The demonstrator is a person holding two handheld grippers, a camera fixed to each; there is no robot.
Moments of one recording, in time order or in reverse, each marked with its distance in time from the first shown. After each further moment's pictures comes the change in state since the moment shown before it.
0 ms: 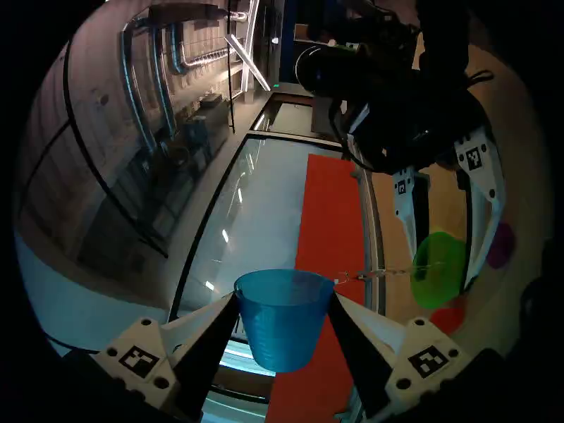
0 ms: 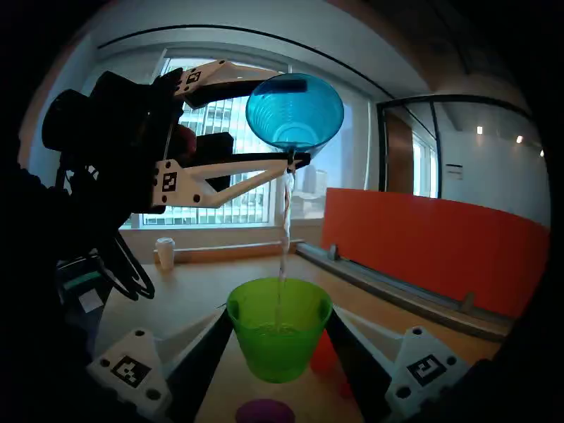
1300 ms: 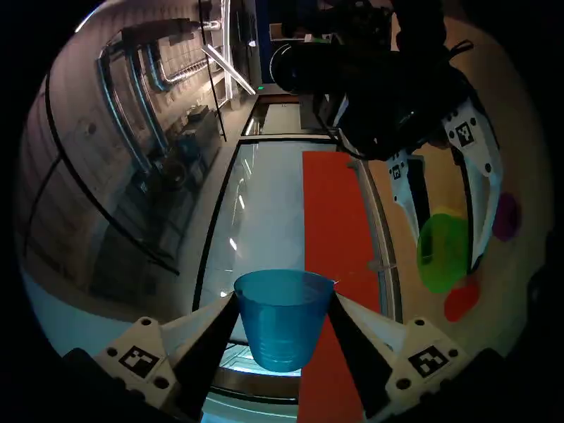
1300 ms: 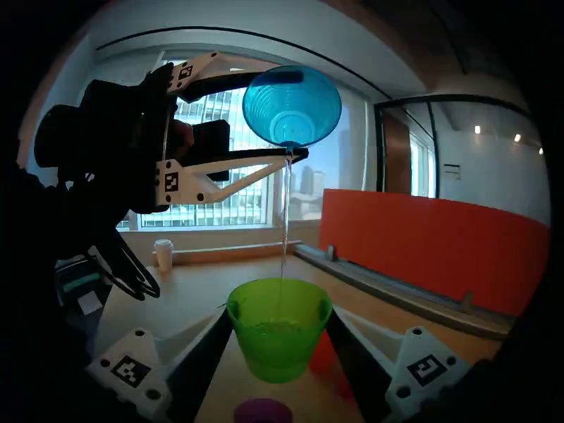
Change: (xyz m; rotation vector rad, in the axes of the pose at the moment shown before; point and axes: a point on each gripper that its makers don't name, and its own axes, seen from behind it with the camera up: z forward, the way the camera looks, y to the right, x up) left arm 0.008 -0.007 0.004 0.015 0.003 0.153; right arm 0.000 0.003 -0.002 -0.010 0.008 0.007
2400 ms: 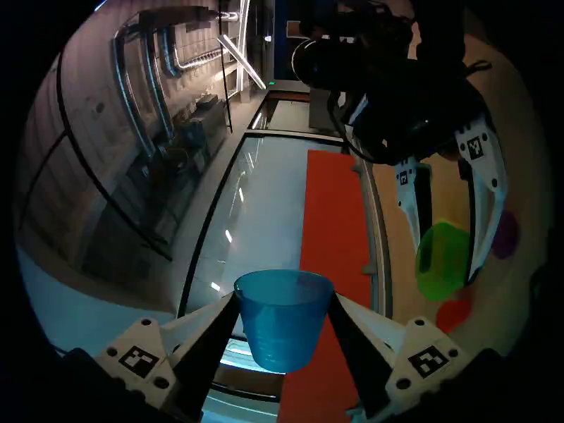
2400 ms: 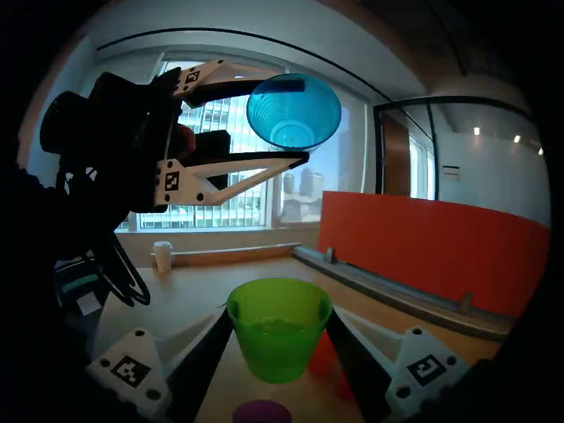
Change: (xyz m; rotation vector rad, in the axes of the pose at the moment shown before) left arm -0.010 0.001 0.005 -0.010 -0.016 -0.123; right arm 0.003 0.001 0.000 -0.006 0.010 -0.002
